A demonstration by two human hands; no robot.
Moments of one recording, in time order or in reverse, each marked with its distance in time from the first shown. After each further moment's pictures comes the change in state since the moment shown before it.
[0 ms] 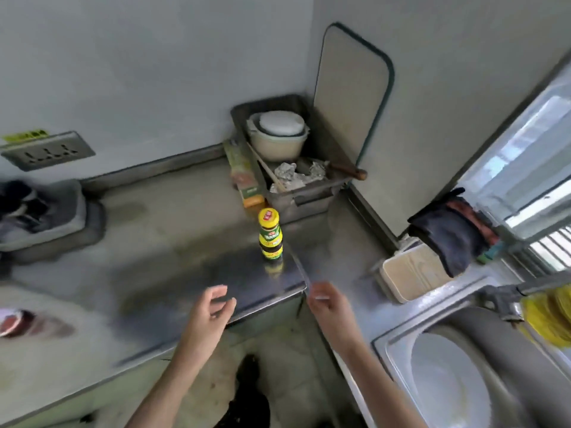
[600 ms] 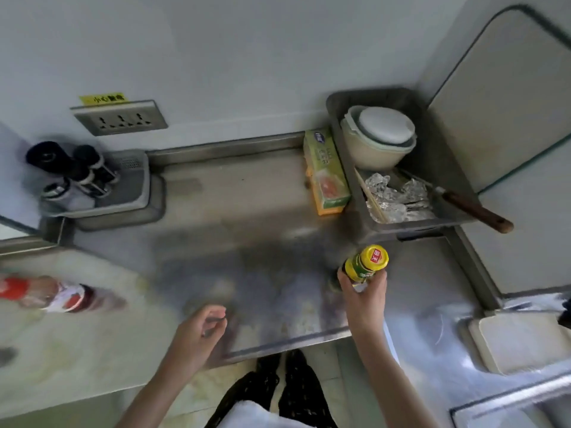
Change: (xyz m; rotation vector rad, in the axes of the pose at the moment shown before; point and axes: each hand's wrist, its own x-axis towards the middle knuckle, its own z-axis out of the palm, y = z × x) left_hand 0.050 -0.072 -0.120 0.126 -0.018 -0.172; right_hand 0.096 -0.060 0.108 0.041 0.246 0.024
